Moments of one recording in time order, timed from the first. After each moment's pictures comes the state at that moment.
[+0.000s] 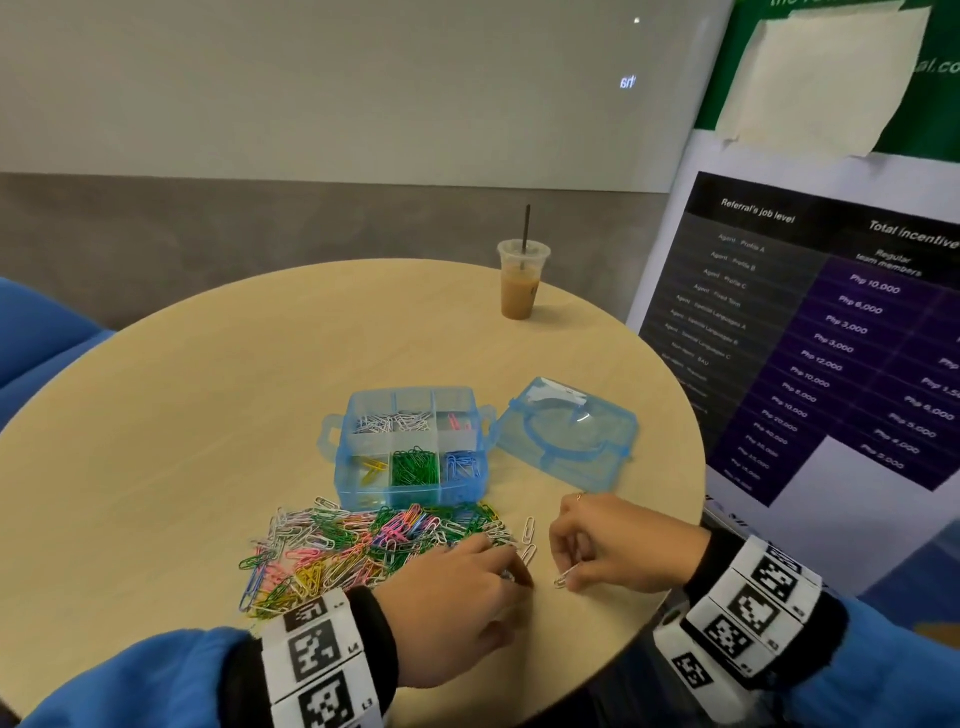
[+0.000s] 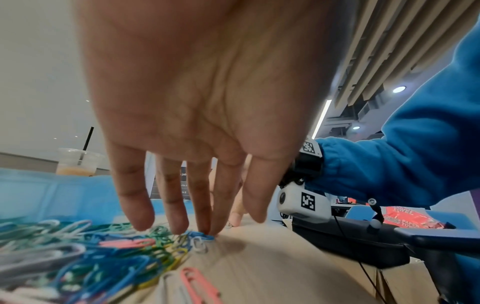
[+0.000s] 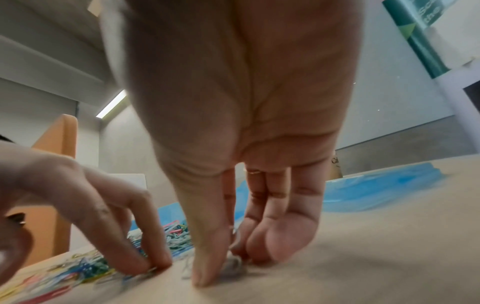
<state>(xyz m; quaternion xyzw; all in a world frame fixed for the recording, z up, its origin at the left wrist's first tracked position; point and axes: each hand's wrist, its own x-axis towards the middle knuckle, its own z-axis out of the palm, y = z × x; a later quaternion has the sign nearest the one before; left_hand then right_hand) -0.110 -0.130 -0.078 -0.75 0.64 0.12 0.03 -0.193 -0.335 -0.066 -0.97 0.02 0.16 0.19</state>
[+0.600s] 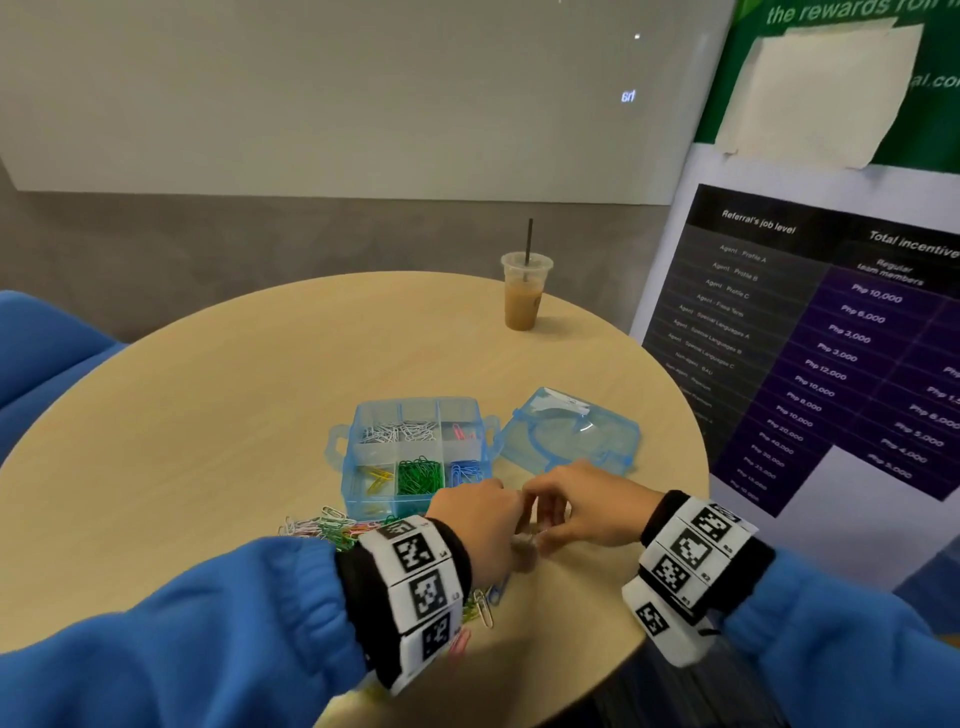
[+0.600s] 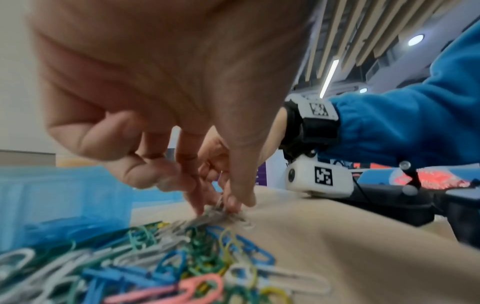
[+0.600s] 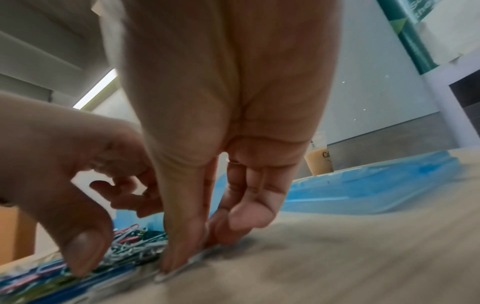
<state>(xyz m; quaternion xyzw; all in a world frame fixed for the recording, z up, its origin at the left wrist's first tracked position) -0.091 -0.181 -0.050 -0.86 0.49 0.13 0.01 -0.148 -0.344 -0.066 -0.96 0.01 0.12 0.25</state>
